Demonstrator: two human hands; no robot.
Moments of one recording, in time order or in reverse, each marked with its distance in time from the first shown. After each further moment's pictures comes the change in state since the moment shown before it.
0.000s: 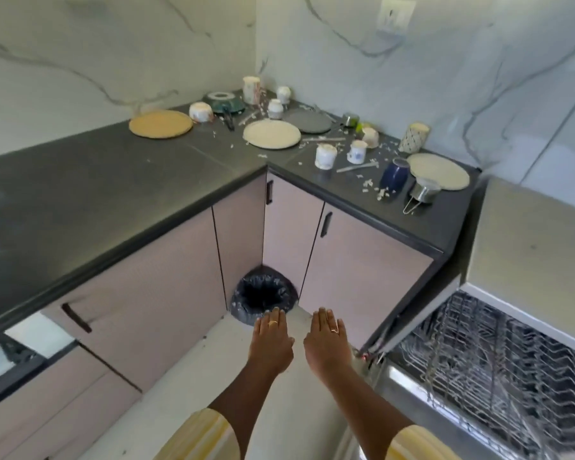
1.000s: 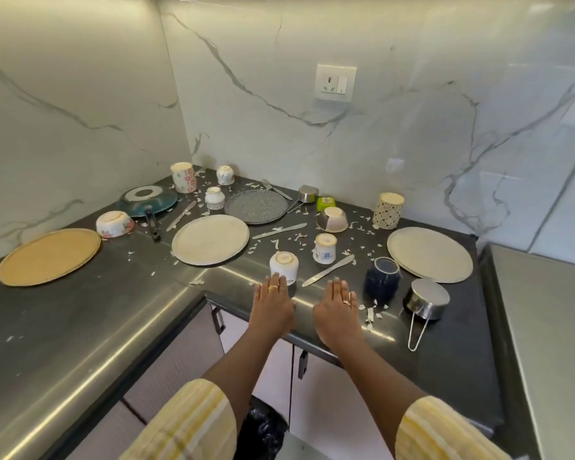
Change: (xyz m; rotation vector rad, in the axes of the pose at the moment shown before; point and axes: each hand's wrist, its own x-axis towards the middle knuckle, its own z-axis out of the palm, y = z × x) left_hand 0.424 0.095 -0.192 0.034 0.165 0.197; right_hand 0.373 0.147 -0.193 0.219 0.272 0.242
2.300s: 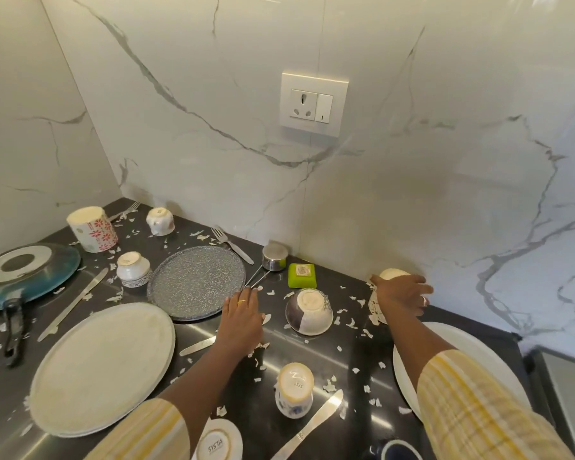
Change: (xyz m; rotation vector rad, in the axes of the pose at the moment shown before) left_hand 0.341 -0.009 0.017 0.055 0.009 -0.013; right_hand 0.391 0.163 -0.069 0.562 0.268 0.916
